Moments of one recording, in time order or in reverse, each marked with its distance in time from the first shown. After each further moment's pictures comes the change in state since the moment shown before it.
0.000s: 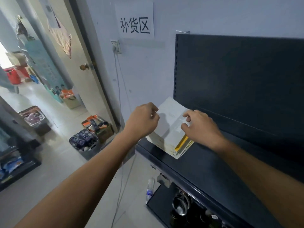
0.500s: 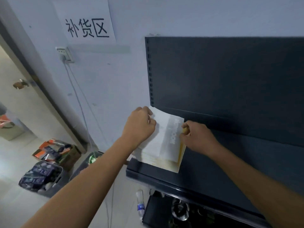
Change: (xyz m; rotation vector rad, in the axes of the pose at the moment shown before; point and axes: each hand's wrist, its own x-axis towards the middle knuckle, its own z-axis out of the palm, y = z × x) left_hand 0.091 -0.026 0.041 -0.064 -0.098 0.224; right_hand 0.010 -0.004 0.019 0.096 0.039 0.418
